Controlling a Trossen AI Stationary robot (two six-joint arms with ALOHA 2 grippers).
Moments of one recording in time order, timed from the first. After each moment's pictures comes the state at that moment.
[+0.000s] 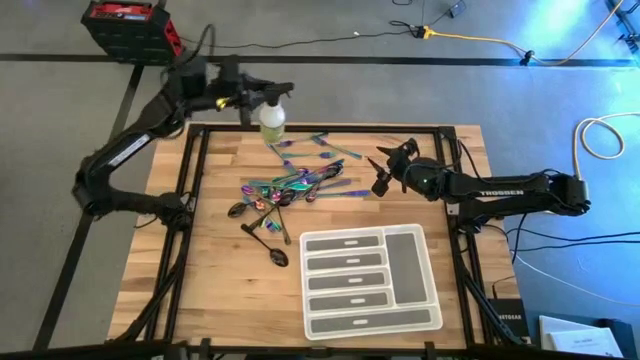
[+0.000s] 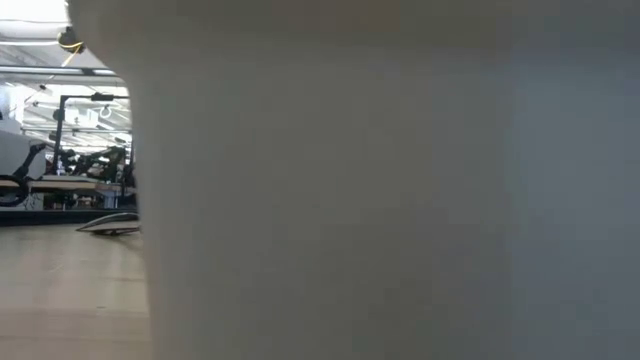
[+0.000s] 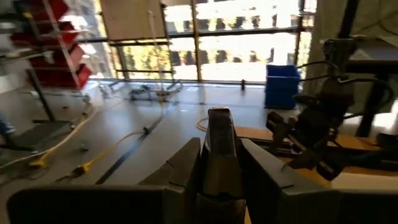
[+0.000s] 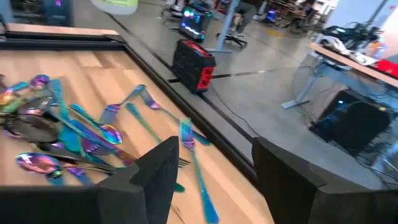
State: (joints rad) left arm 0.77 1.15 1.29 -0.22 0.38 0.14; right arm -0.22 1.01 0.43 0.33 0.47 -0.12
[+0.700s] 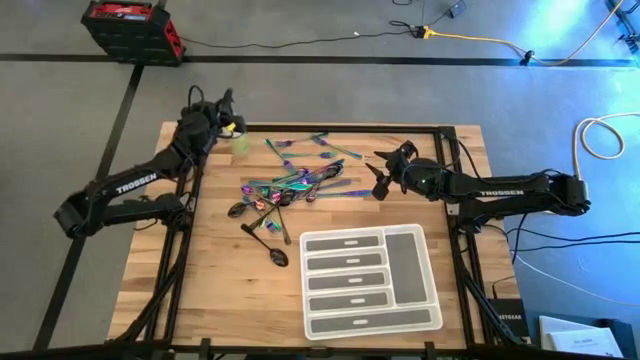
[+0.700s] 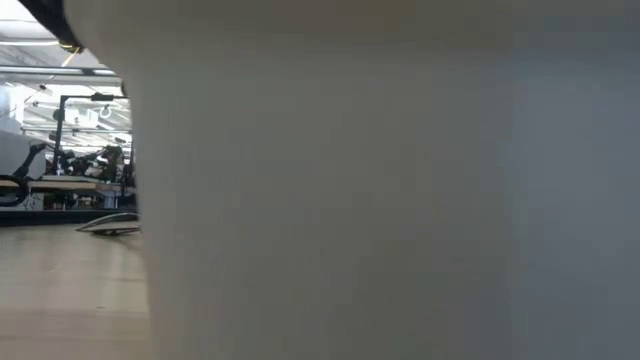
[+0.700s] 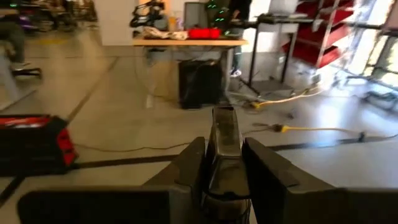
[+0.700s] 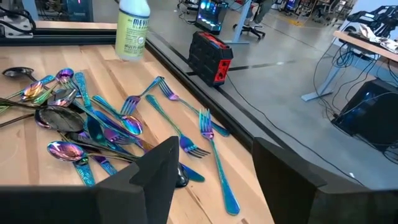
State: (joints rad) left arm 0.77 0.92 0.53 0.29 -0.64 -0.13; right arm -0.22 1.01 0.43 0.28 0.41 -0.07
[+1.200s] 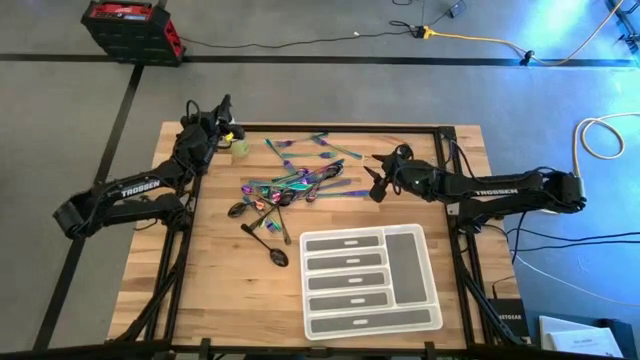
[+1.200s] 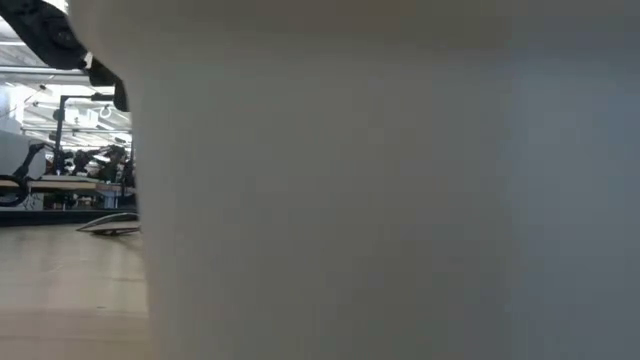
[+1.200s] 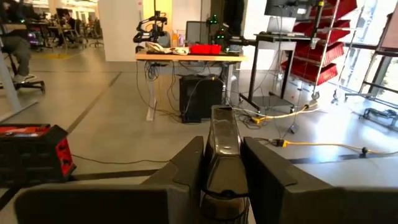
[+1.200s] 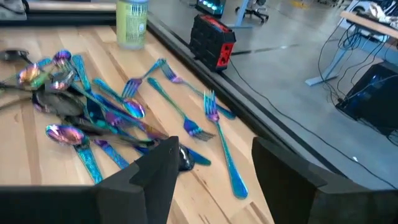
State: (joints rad) left arm 0.77 0.92 0.37 0.53 -0.65 -0.08; right arm -0.22 1.09 0.42 0.28 0.41 -0.03
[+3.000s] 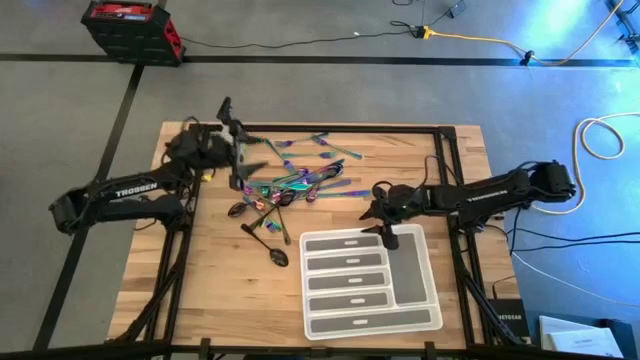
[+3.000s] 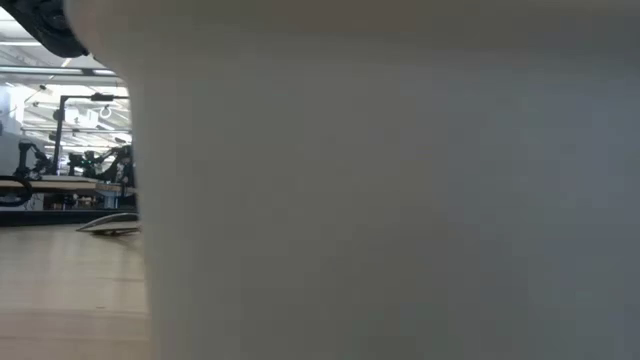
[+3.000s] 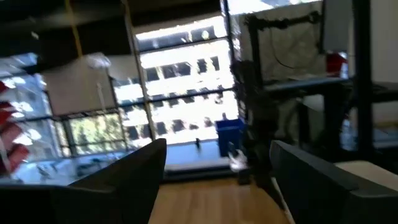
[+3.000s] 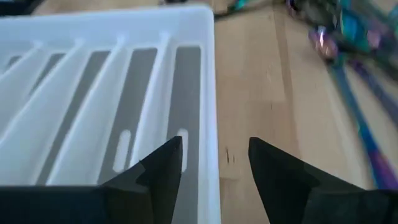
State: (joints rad) left arm 0.54 0.90 0.42 0.69 0.50 0.09; right arm 0.00 1.22 0.43 0.13 -0.18 0.02
